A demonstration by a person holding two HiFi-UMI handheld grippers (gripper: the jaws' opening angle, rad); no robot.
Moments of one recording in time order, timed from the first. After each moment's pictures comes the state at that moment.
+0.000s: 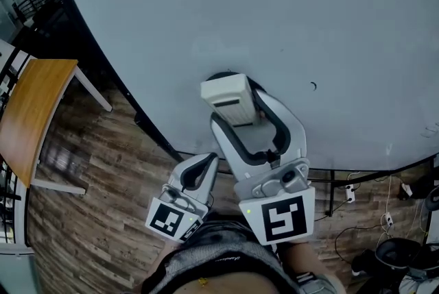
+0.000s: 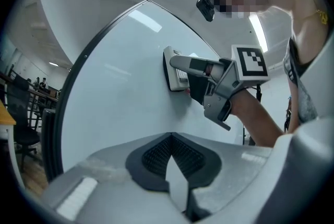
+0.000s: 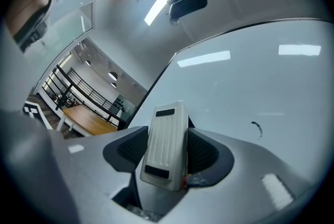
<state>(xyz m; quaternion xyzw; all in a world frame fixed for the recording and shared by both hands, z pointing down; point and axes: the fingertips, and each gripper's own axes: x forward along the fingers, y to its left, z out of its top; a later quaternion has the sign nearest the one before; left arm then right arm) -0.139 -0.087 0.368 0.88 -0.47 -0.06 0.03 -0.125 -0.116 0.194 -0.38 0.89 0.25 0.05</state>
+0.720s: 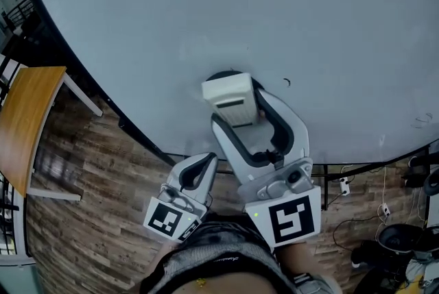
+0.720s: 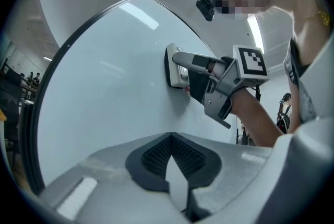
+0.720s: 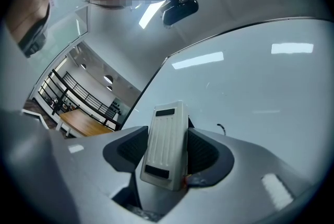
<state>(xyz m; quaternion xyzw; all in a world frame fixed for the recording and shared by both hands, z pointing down) -0.098 -0.097 0.362 0.89 -0.44 -0.06 0.04 -0.080 -0.121 0.184 -0.39 0.89 0.23 0.06</state>
